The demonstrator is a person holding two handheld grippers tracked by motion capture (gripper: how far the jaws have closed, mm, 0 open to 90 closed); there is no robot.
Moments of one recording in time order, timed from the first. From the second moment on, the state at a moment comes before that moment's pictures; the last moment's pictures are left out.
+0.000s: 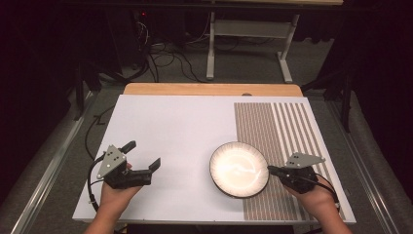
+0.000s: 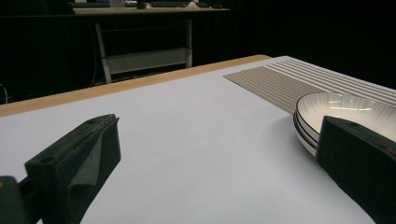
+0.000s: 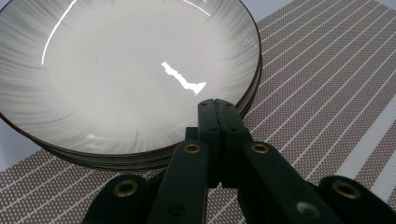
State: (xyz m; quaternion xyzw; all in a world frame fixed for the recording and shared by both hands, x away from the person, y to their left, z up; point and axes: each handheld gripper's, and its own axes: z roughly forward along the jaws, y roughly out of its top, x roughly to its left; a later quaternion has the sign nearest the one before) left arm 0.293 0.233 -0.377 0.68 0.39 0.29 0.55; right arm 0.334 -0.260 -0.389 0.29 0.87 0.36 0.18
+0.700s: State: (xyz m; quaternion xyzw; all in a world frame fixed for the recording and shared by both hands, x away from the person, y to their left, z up) left arm 0.293 0.233 -0.377 0.68 0.39 0.29 0.55; right arm 0.337 -0.247 -0.391 0.28 0.87 0.36 0.17
